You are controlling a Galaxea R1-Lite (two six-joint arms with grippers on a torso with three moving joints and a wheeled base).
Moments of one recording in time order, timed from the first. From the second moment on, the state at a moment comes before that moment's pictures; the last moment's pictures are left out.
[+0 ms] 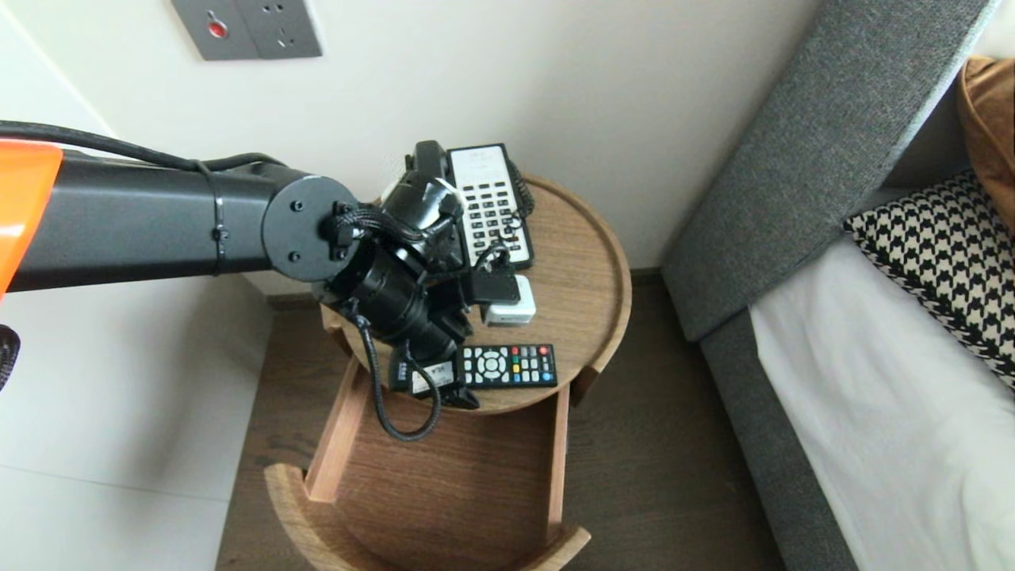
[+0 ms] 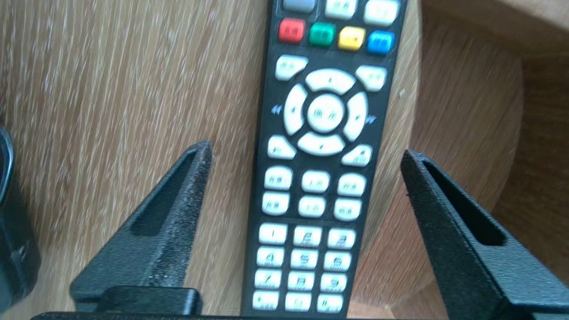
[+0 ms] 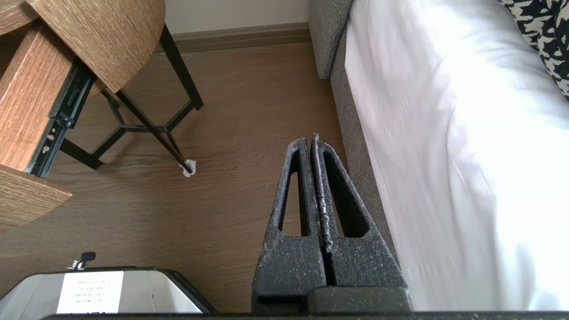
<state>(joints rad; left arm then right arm) -0.65 1.99 -1.70 0.64 -0.09 0.88 -0.01 0.00 0.00 -0.01 -0.02 0.02</state>
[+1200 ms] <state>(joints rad) -0.64 2.01 -1.69 0.61 -0.03 0.92 -0.01 0.00 0.00 -0.01 -0.02 0.02</state>
